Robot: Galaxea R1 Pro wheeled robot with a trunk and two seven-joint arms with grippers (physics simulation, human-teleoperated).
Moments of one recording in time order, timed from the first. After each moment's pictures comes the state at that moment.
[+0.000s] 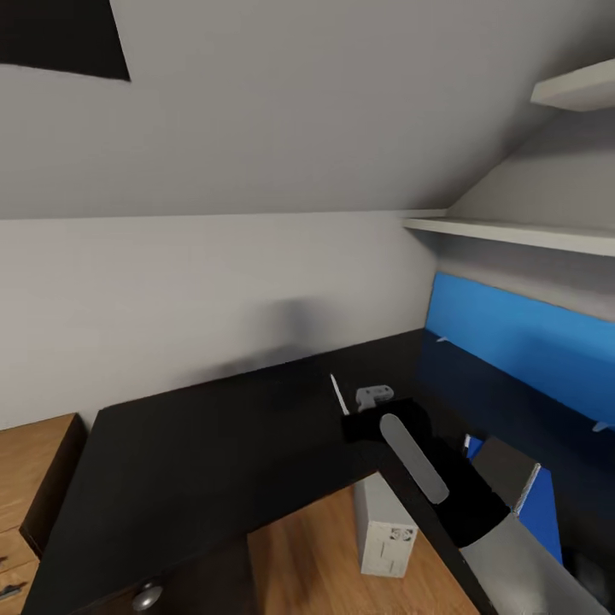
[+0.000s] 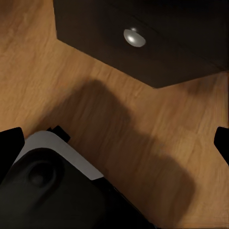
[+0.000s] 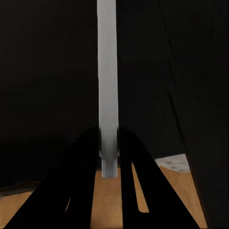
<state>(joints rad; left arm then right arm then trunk) 0.44 0.06 -0.06 -1.21 0.90 0.03 0.29 -0.67 -0.06 0.48 -1.35 -0.75 1.05 -0.49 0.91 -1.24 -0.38</state>
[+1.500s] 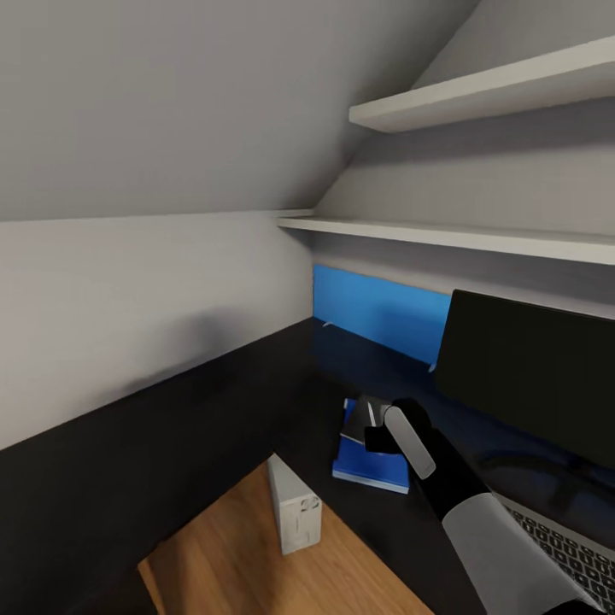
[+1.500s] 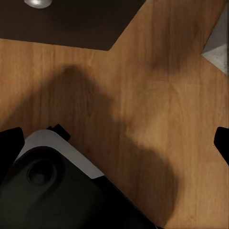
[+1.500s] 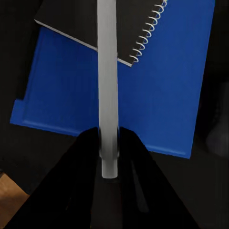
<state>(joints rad) 0.44 0.06 -0.06 -1.20 0.91 0.03 0.29 -0.73 0.01 0.29 -1.00 -0.76 1.05 -0.67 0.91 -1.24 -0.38</state>
